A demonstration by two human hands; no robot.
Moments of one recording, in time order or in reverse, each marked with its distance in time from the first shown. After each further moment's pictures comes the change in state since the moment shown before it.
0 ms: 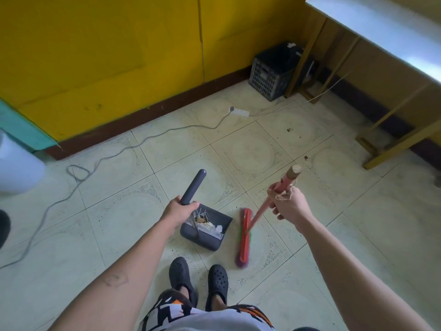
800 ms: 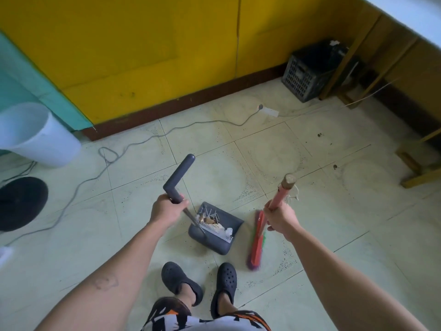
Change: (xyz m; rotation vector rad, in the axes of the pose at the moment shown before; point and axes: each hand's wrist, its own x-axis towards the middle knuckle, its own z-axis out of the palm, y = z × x) left_hand -0.002 -0.026 -0.054 0.010 0.284 -0.075; right_hand 0.050 0.025 0.078 -0.215 -0.144 0.098
